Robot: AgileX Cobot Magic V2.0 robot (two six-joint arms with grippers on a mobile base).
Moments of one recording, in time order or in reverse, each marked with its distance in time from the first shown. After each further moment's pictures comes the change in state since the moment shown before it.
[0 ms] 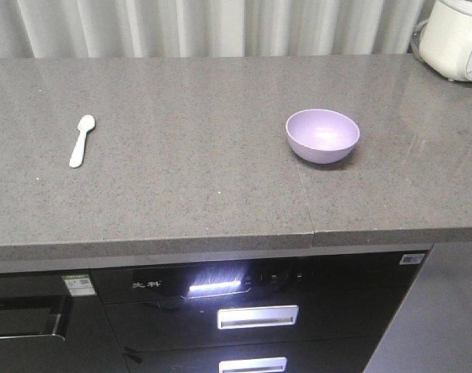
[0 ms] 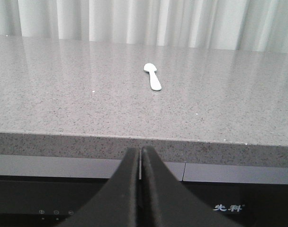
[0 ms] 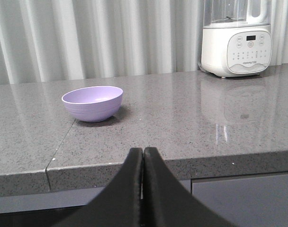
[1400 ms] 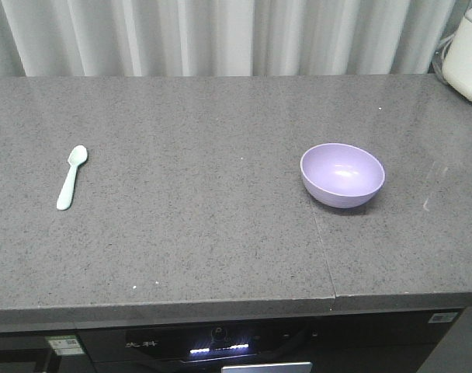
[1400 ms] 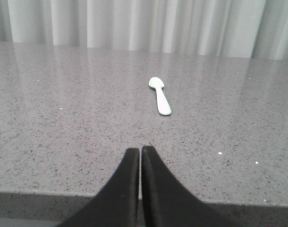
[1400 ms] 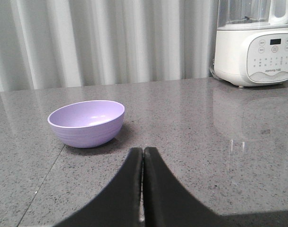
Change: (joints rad) left arm 0.000 0.000 0.000 0.000 0.000 0.000; right arm 0.000 0.000 0.000 0.000 0.000 0.000
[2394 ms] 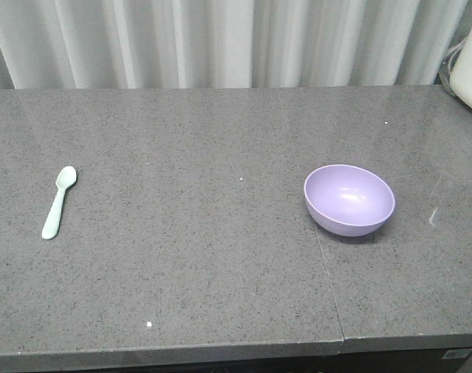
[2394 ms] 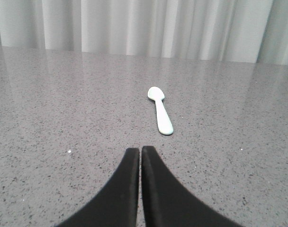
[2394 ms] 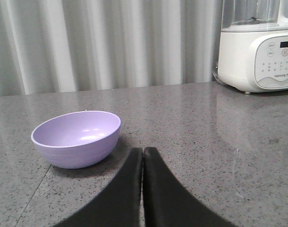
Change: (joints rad) left arm 0.000 0.000 0.000 0.000 0.000 0.000; right arm 0.000 0.000 0.000 0.000 0.000 0.000
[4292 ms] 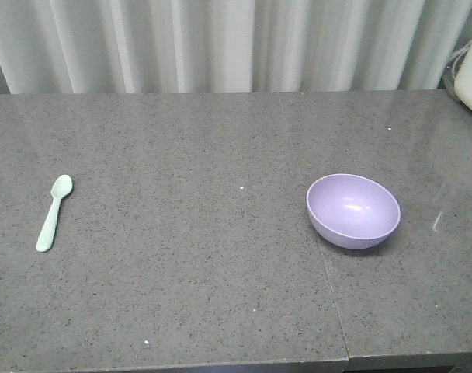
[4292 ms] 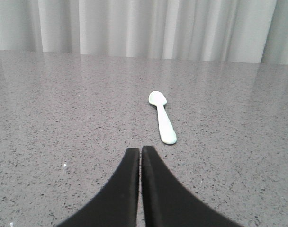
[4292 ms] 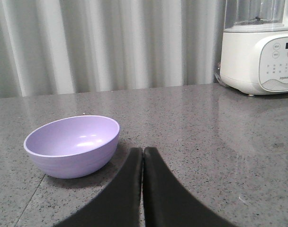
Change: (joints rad) left arm 0.000 0.000 0.000 0.008 0.001 0.008; right arm 0.000 0.000 0.000 0.000 0.000 0.000
